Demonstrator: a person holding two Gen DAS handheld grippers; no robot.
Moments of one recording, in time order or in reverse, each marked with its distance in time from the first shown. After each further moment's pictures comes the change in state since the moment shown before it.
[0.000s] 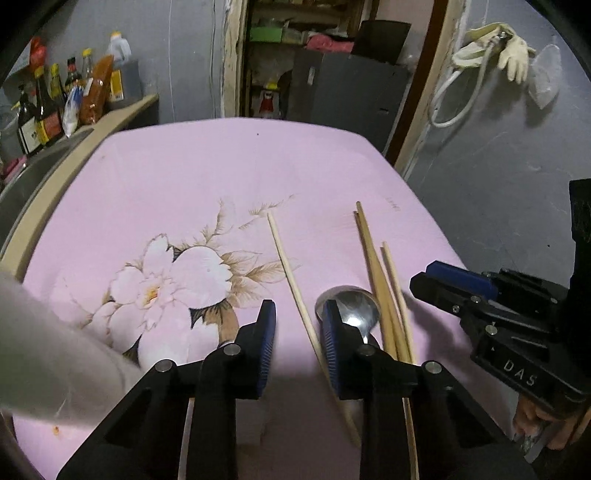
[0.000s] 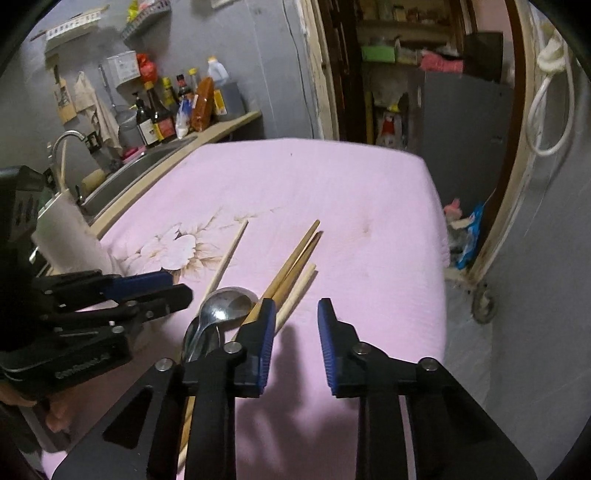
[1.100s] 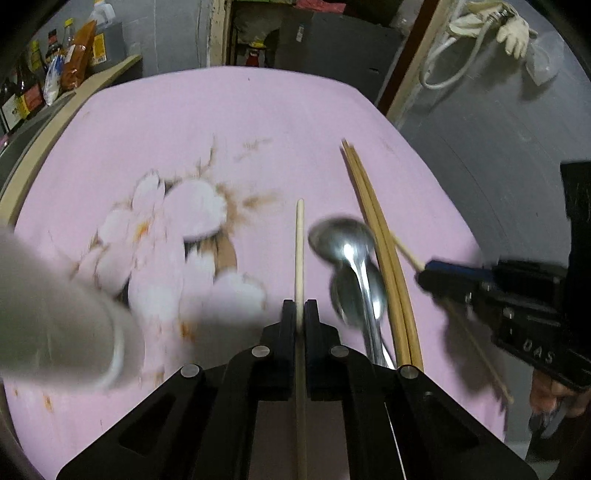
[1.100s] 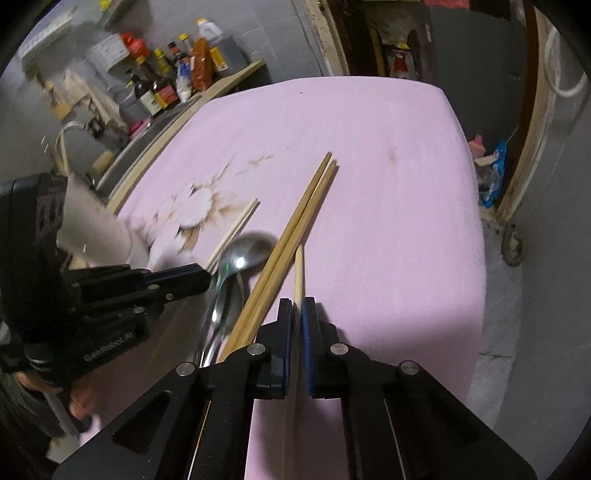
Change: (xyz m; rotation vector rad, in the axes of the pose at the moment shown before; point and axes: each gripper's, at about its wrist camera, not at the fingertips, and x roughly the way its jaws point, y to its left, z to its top) left arm -0.006 0.010 -0.028 0.023 0.181 -0.067; right arm -0.006 0.013 -0.014 0.029 0.207 0.069
